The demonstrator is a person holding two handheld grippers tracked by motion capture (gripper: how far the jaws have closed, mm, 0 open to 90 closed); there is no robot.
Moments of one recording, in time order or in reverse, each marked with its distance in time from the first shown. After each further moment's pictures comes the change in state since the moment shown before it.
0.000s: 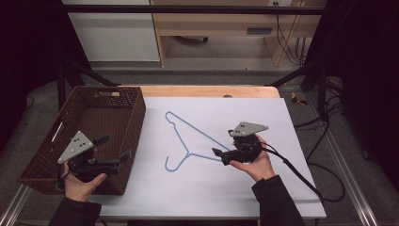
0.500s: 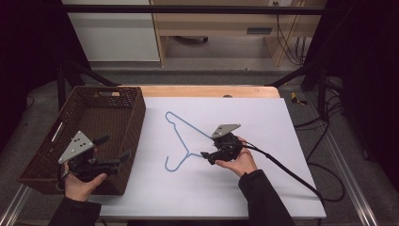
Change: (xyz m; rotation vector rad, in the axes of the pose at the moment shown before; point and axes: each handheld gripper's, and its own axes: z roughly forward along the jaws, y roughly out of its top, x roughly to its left) left arm 0.000 0.000 0.001 0.003 0.003 0.010; right arm 0.005 -0.007 0.065 0.162 0.070 -0.053
